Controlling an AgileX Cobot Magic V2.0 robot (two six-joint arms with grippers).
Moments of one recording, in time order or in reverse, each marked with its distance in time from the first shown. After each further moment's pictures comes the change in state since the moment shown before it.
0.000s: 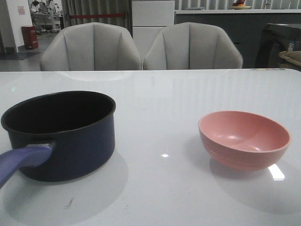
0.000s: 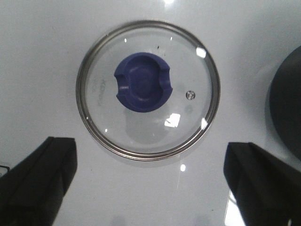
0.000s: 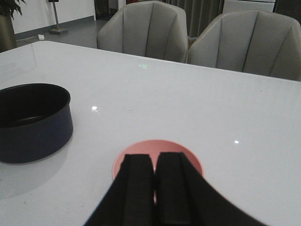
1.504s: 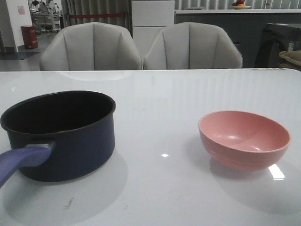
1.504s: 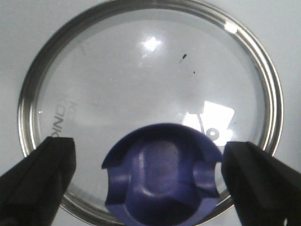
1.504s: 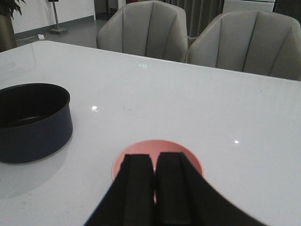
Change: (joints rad) left arm 0.213 0.569 -0.280 -0.253 0.065 0.223; right arm 0.000 0.000 0.000 0.000 0.000 0.000
